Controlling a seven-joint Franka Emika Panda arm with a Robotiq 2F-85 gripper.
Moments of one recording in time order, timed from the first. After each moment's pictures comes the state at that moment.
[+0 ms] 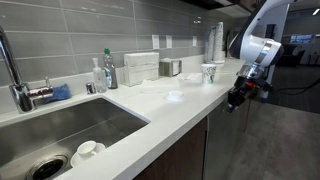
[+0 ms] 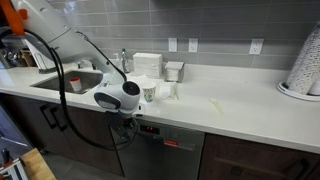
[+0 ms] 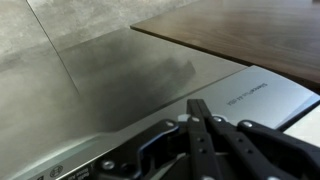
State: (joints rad) arm -0.15 0.33 -0.02 -2.36 0.90 2.49 -1.00
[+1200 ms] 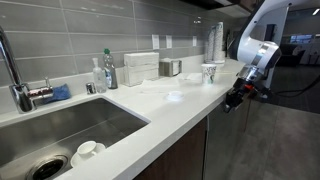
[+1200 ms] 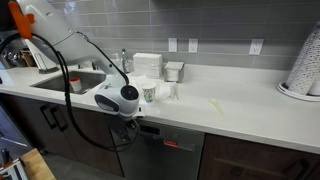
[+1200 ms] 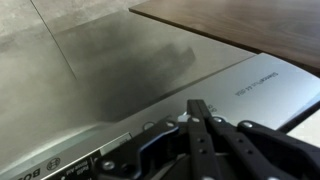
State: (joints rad) arm -0.16 0.36 0.00 -2.35 1.05 2.54 -1.14
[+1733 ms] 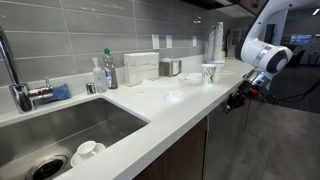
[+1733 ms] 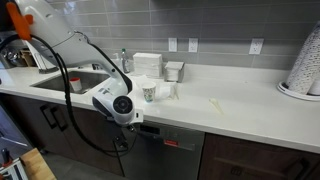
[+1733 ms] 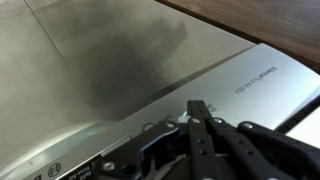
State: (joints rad) arm -0.18 0.36 0.01 -2.39 1.37 2.53 -1.44
